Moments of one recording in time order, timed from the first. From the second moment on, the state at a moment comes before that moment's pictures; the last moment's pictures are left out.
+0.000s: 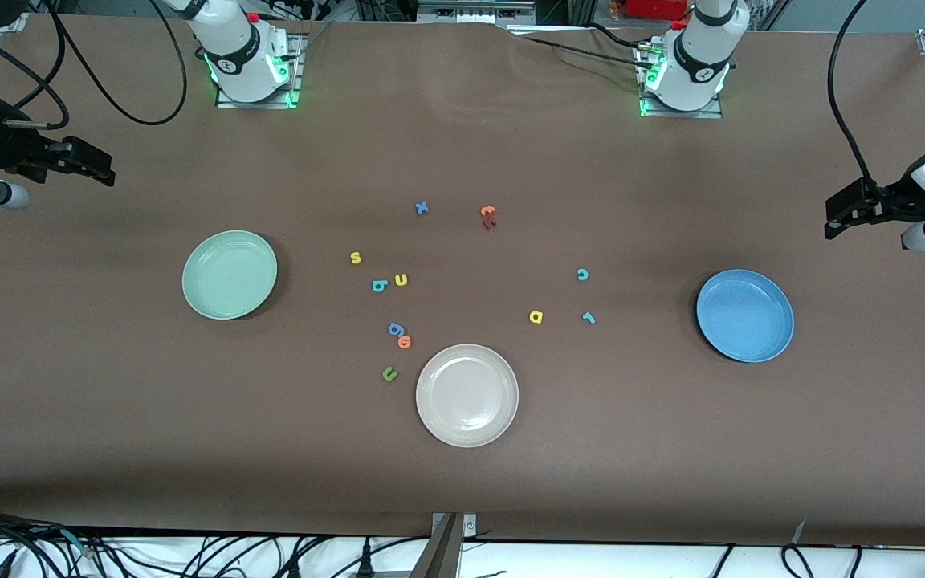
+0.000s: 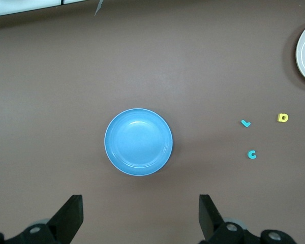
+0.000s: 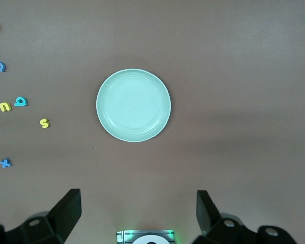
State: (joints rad) left arm -0.05 0.11 0.04 -1.49 0.03 1.62 0.13; right arm 0.03 -0.02 0.00 -1.68 -0.03 1.52 0.05
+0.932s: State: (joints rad) left arm -0.05 0.11 0.03 -1.50 0.03 1.61 0.13; right arm 0.03 -0.01 0.14 -1.68 -0.03 1.51 0.25
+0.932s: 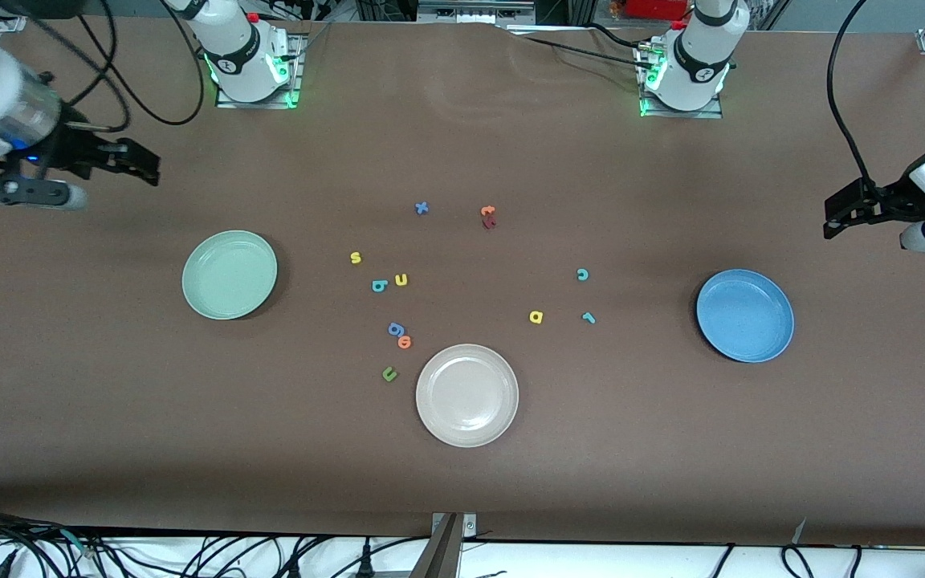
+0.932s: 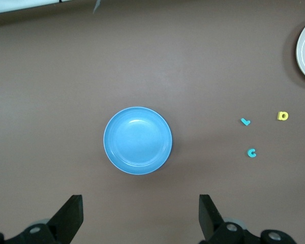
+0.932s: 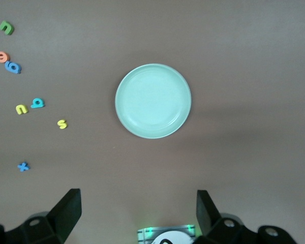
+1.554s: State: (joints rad) left arm -0.06 0.11 -0.09 -1.72 0.03 1.74 0.13; right arm 0.17 0.16 0.17 -1.71 -0.03 1.64 0.52
